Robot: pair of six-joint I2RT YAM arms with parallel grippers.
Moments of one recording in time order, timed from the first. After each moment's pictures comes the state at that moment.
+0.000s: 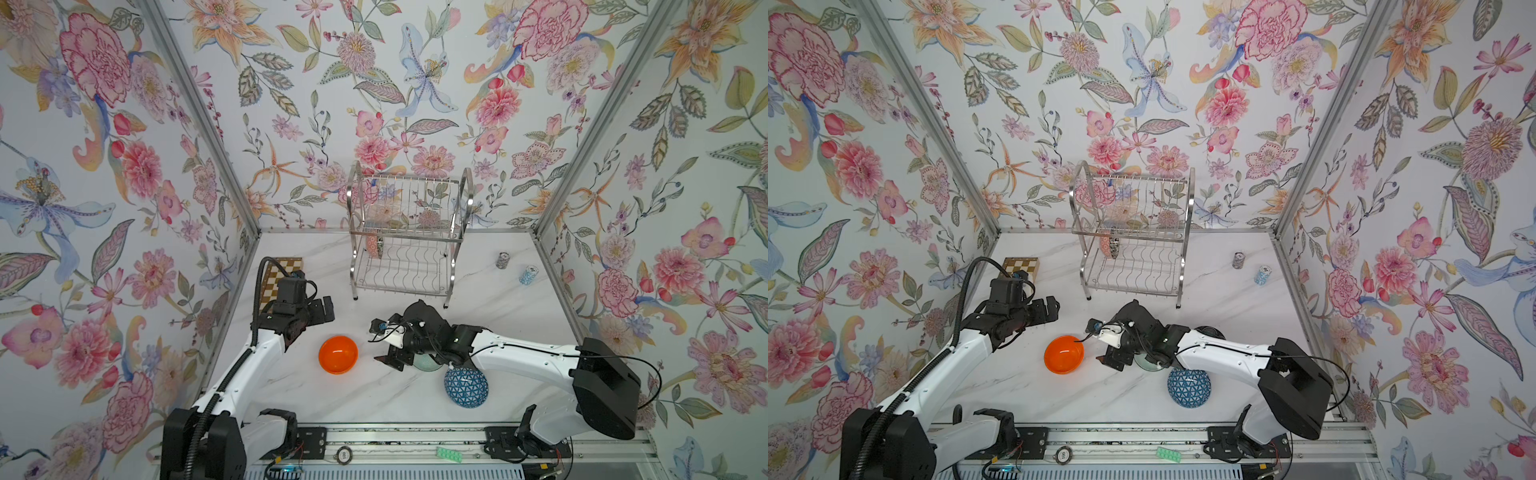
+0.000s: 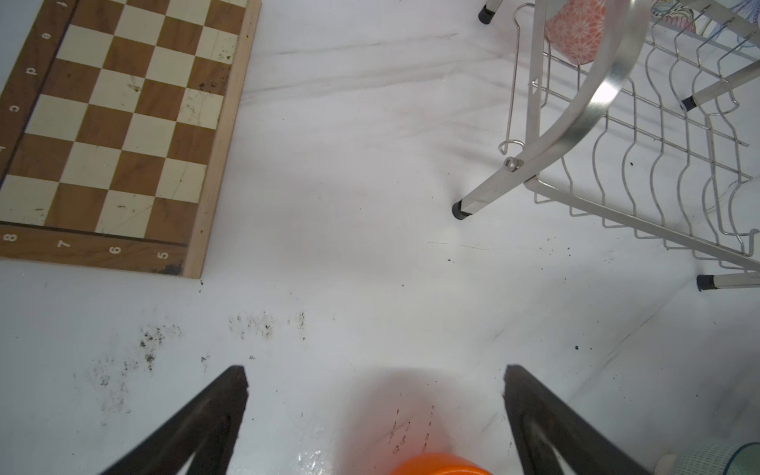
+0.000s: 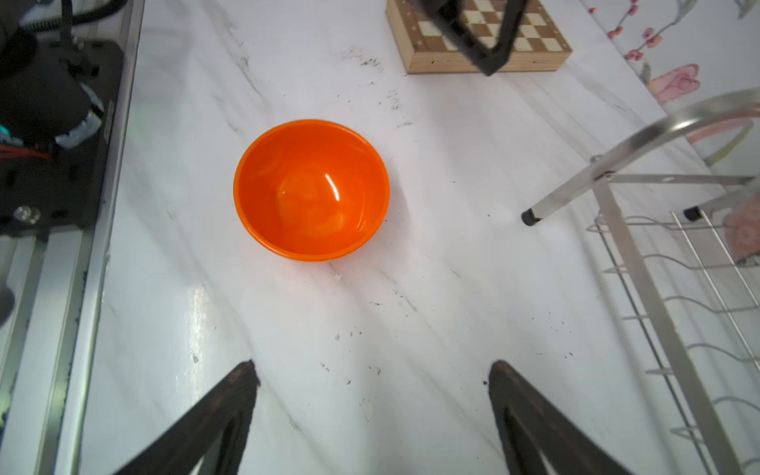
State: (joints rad) left arm -0.16 1.15 0.77 -0.46 0.03 -0.31; right arm 1.04 1.55 0.95 -0.11 -0.18 -0.45
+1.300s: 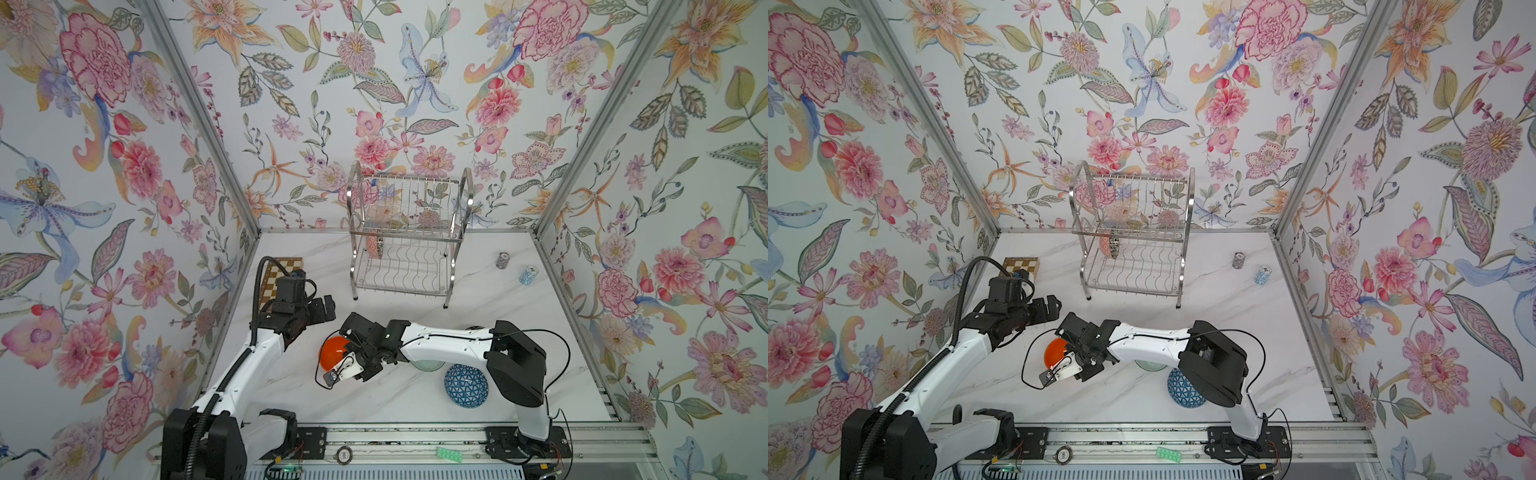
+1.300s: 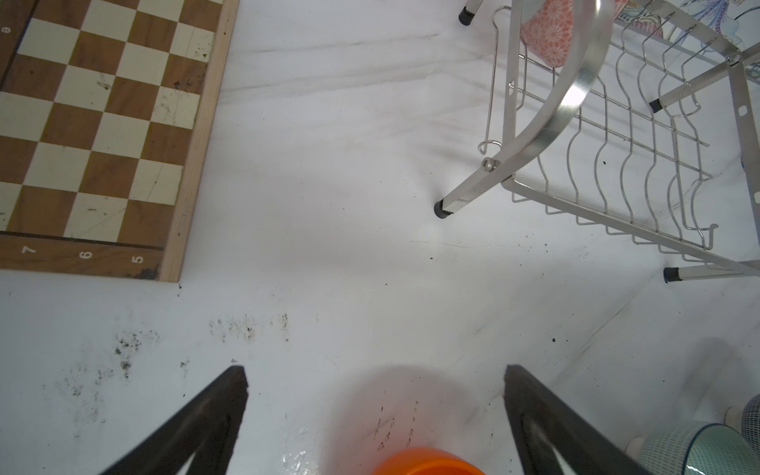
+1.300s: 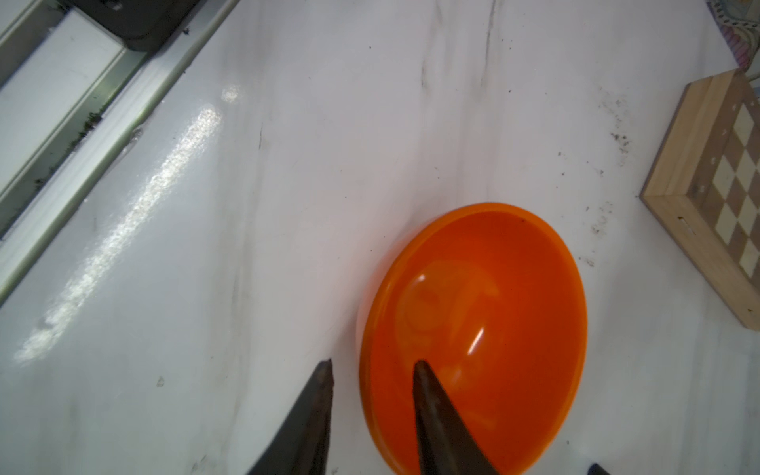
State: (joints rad) left arm -0.15 1.15 0.77 -0.46 0.08 -0.32; right arm 1.20 2.00 1.47 -0.53 -0.18 -1.04
